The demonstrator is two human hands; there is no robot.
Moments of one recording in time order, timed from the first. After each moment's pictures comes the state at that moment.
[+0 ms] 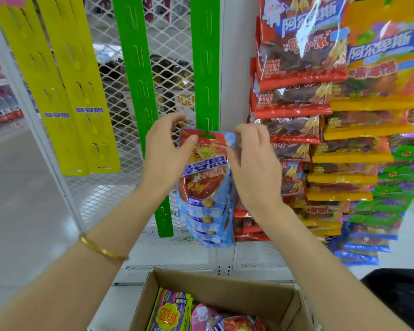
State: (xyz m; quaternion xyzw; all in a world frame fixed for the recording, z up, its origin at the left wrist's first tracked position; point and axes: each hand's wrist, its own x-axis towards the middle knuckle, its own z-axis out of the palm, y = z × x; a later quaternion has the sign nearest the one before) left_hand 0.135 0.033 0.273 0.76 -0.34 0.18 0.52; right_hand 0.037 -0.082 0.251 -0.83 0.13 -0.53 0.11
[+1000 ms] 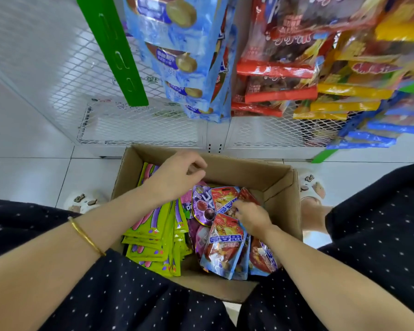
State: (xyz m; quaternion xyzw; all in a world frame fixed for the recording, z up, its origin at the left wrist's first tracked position) left_hand 0.073 0.062 0.020 0.84 -0.37 -0.27 0.28; right_hand -0.084 -0.091 -0.141 -0.93 0.20 0.23 0.19
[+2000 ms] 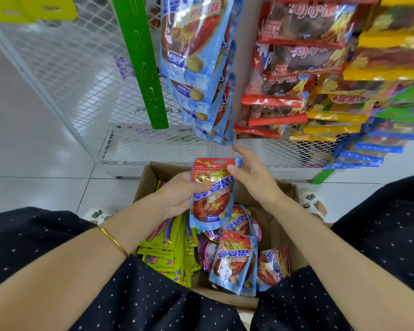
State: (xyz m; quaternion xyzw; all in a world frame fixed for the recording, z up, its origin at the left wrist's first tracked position) left_hand 0.059 0.081 0.039 0.64 -0.06 -0.51 0.57; right_hand -0.032 -0.071 0.034 -0.74 0.21 -0.07 0.63
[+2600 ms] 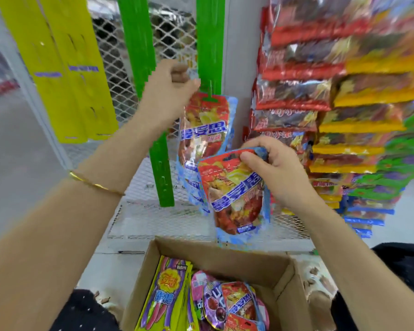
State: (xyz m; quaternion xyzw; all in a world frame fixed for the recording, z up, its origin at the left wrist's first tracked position) left_hand 0.155 0.028 0.300 0.75 -0.36 0.09 0.55; right_hand -0.019 -0.088 0.227 -0.82 0.06 -0.29 0.48
